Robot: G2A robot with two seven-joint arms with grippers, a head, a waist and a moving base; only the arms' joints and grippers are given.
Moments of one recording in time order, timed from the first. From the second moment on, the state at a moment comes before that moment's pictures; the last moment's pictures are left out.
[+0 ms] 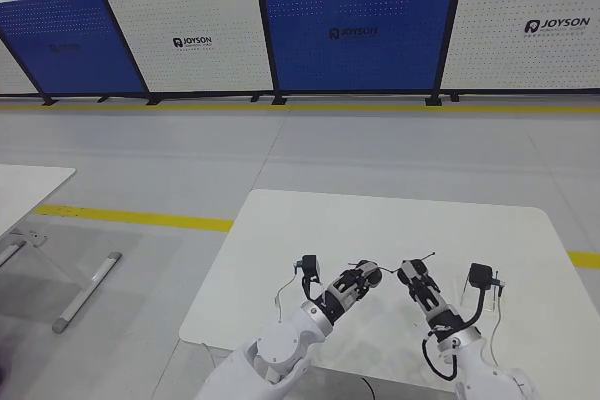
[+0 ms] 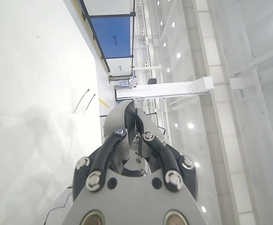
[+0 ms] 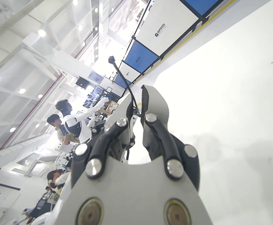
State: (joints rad) left arm 1.49 -1.29 -1.01 -1.71 -0.35 -0.09 -0.09; right arm -1.61 -1.27 1.23 -1.84 -0.30 -0.10 0.19
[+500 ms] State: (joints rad) left arm 1.48 -1.29 -1.00 -1.72 -0.35 -0.09 -0.08; right arm -1.60 -1.27 1.23 -1.84 -0.31 -0.09 0.19
